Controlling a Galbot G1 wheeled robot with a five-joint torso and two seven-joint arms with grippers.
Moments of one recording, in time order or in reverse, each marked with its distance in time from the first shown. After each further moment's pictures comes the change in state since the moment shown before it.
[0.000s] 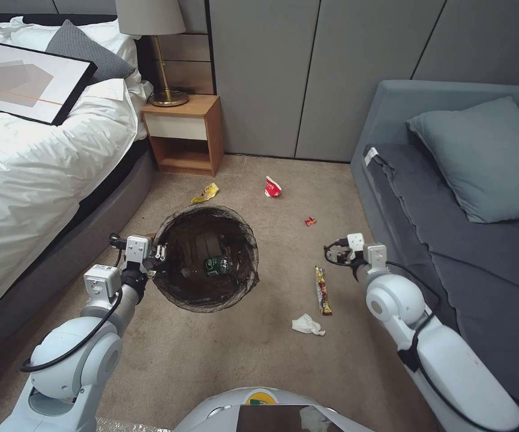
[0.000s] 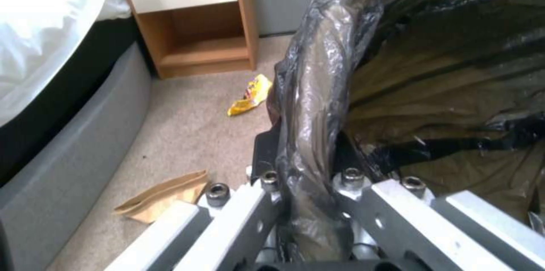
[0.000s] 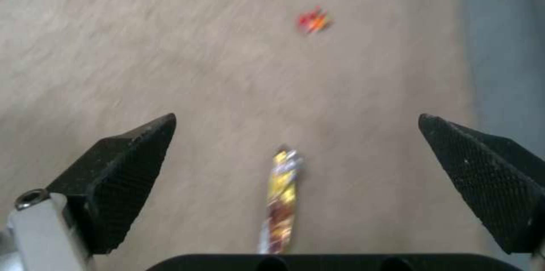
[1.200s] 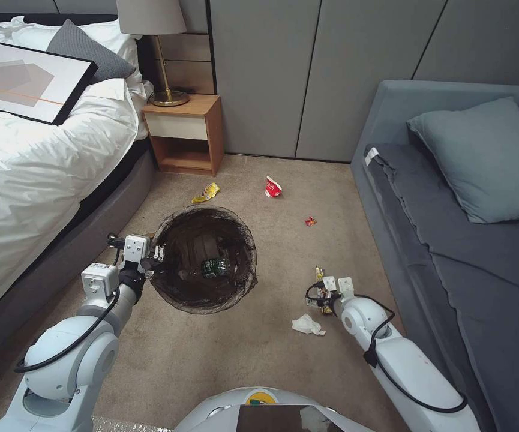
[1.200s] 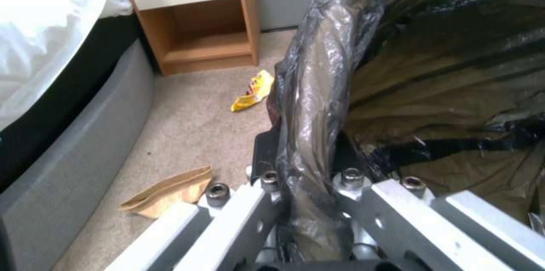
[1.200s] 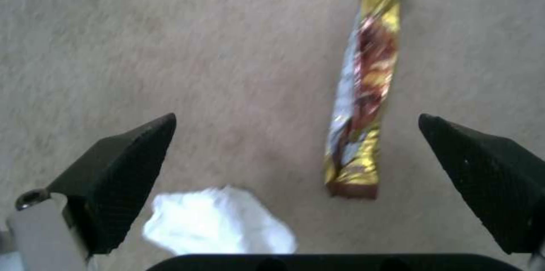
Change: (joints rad) left arm -0.008 0.011 -0.017 -0.012 -0.005 0.037 0.006; right arm -0.036 0.135 -0.087 -0.304 -0.134 0.004 -0.156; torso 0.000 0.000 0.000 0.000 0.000
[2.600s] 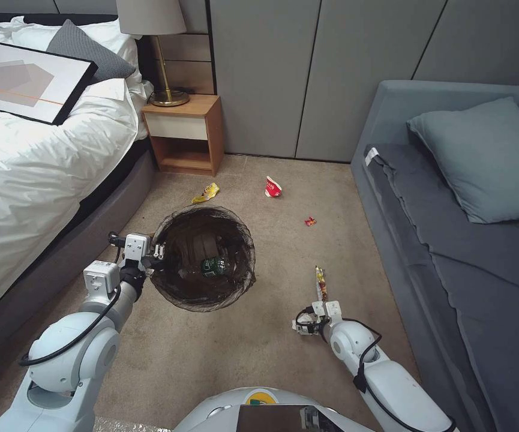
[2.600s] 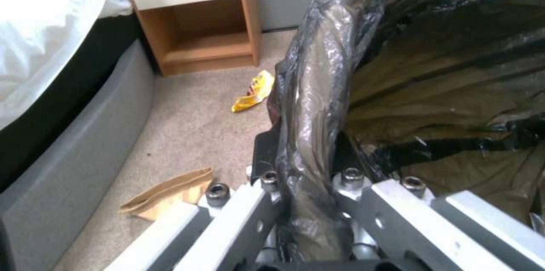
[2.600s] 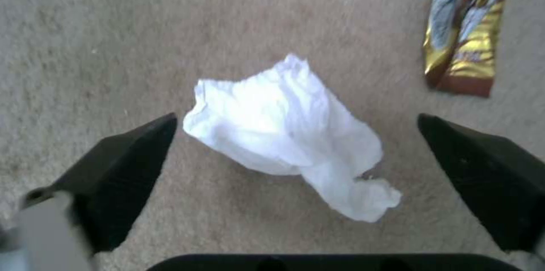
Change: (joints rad) left arm -0.018 0.004 0.001 0.027 0.001 -0.010 0.008; right arm -0.066 0.049 -0.053 -0.060 -0.028 0.001 -0.001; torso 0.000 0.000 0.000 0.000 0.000
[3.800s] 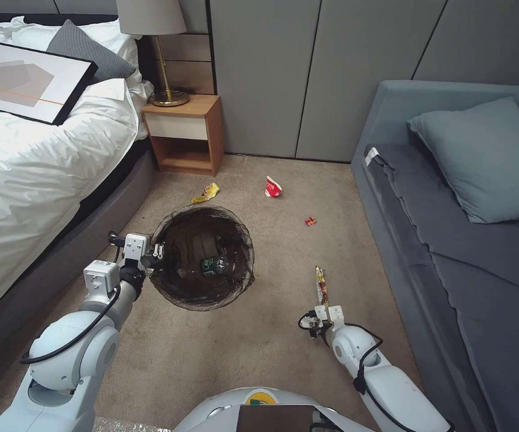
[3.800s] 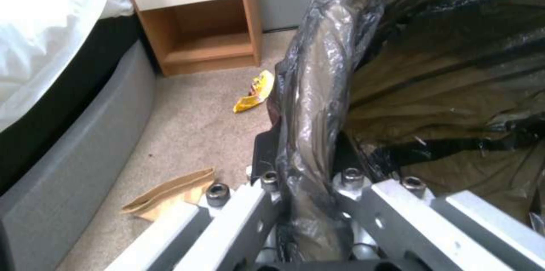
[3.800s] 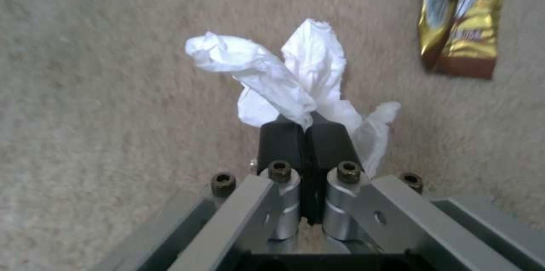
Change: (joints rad) left arm -0.003 0.003 -0.002 0.012 0.004 -0.008 0.007; right arm -0.021 0.008 0.032 -0.021 -0.034 0.043 -0.039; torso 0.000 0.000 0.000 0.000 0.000
